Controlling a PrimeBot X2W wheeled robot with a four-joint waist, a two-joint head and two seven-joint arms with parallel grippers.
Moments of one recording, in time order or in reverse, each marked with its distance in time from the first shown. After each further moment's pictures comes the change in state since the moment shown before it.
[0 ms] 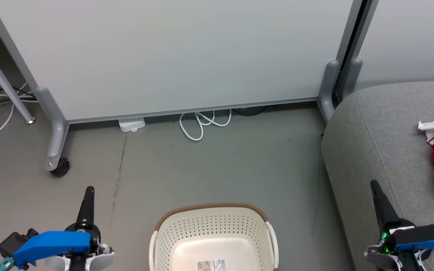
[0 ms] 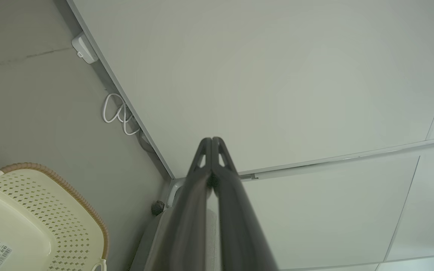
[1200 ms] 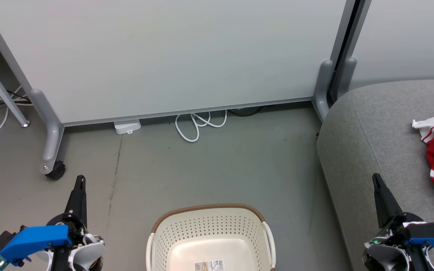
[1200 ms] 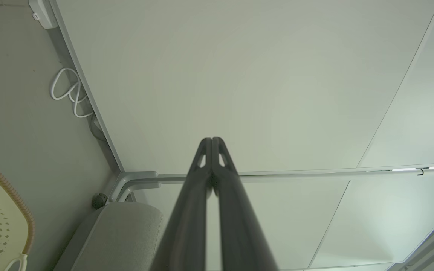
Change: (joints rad) left arm -0.022 -0.006 0.056 -0.043 -0.237 0.000 0.066; right arm -0.021 0.000 -0.004 -0.004 0.273 0.000 0.035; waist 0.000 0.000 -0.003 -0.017
